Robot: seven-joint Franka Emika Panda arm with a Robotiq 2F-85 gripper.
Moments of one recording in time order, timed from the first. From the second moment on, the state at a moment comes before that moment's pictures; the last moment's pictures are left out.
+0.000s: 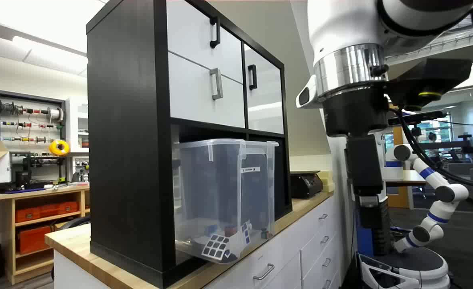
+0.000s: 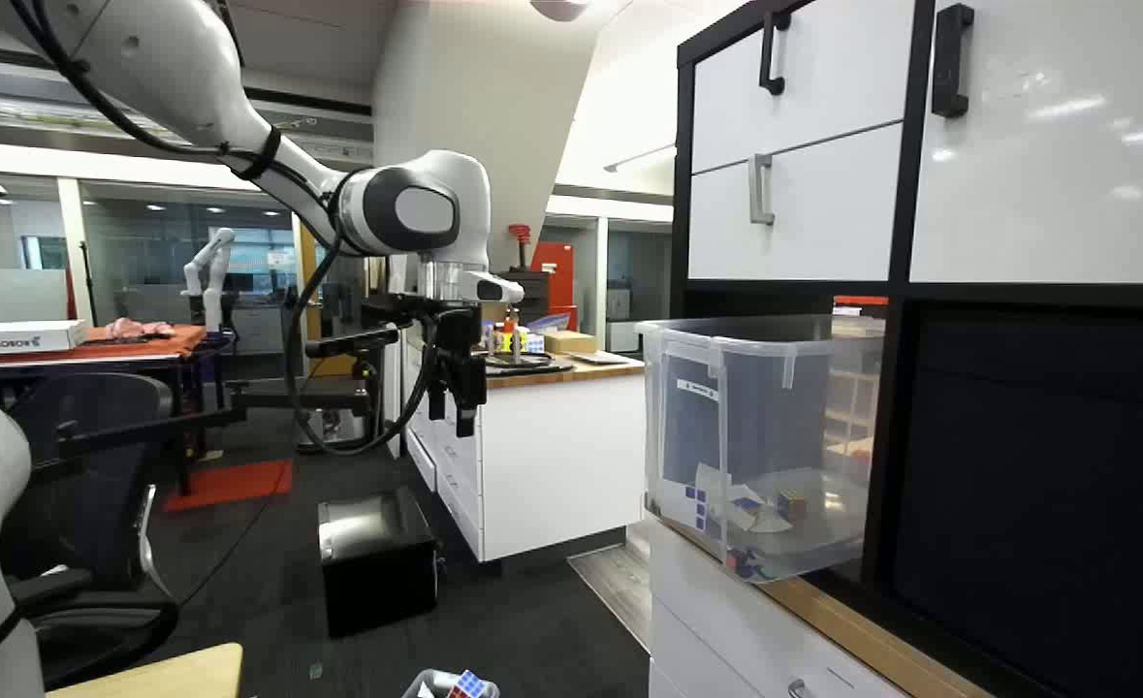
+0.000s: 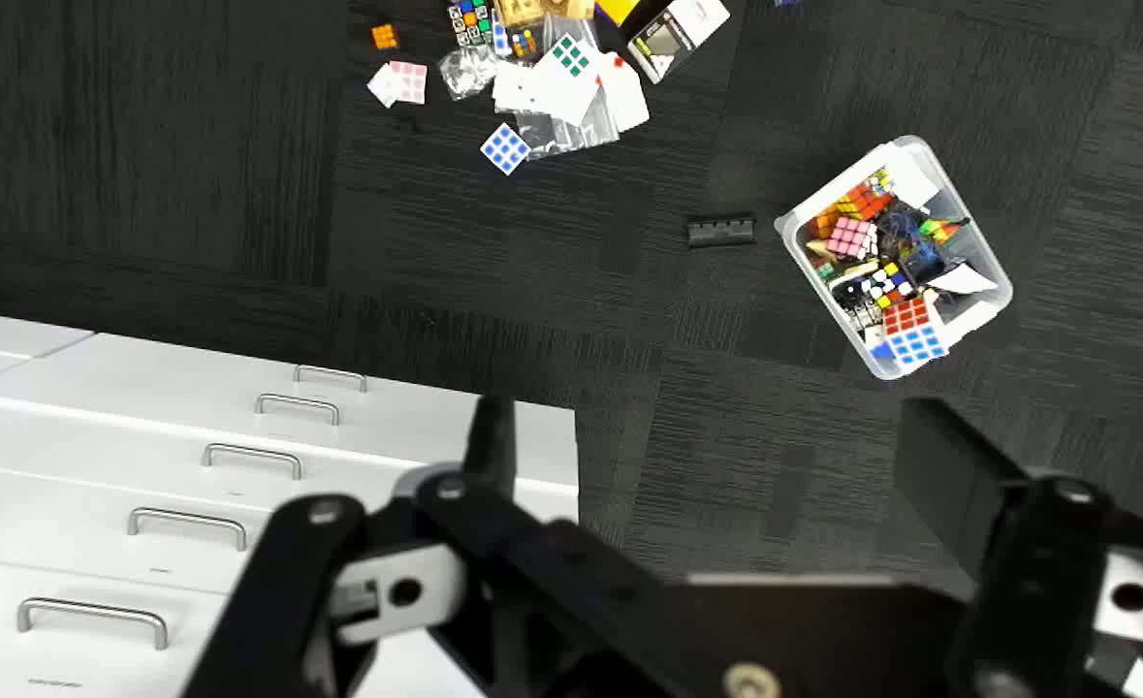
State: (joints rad) arm 0.16 -0.30 0.25 -2.35 0.10 2.04 0.21
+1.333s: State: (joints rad) arm 0.13 -0.29 0.23 -2.35 0.05 2.26 0.22
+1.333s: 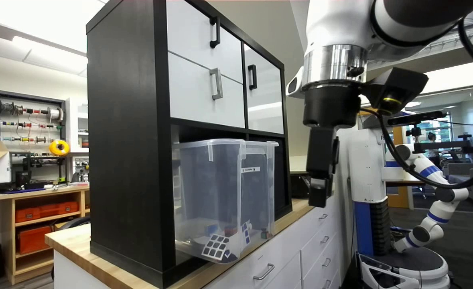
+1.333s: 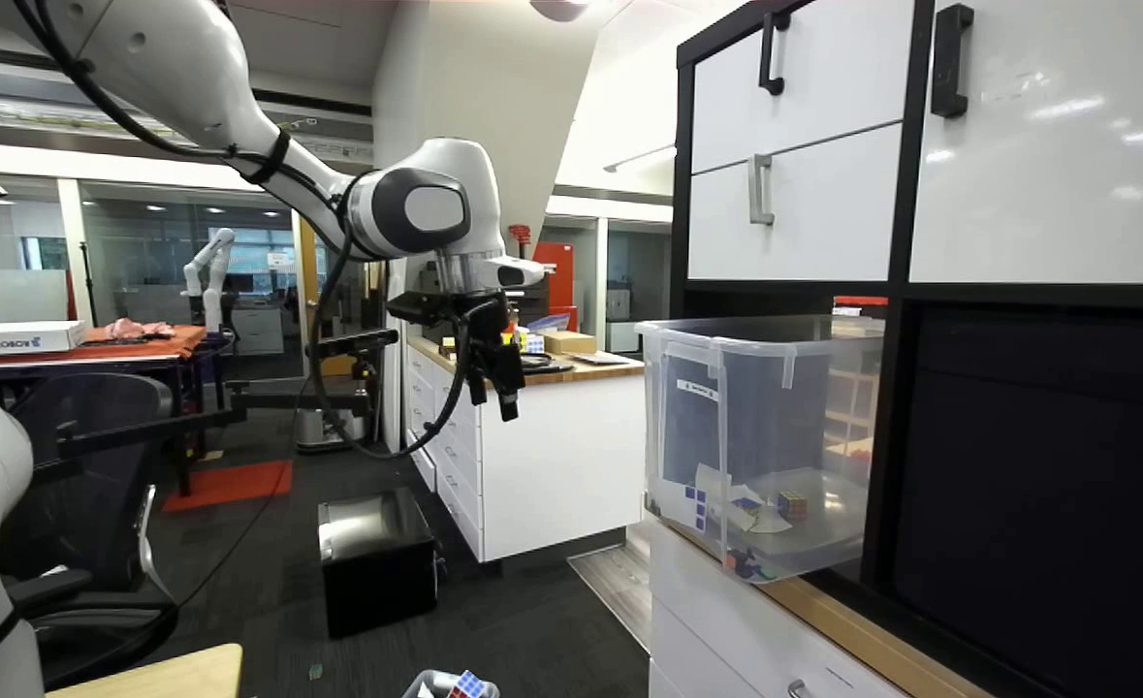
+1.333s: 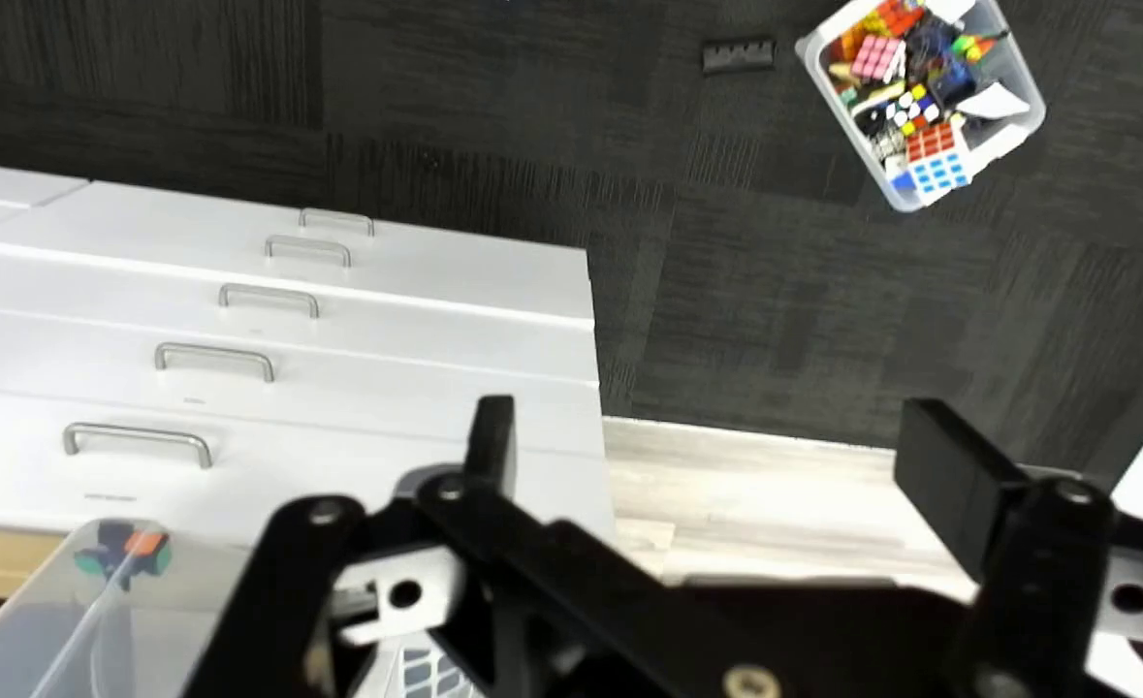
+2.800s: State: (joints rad) arm -0.07 -0.02 0.13 -2.21 -0.38 2.74 0.50
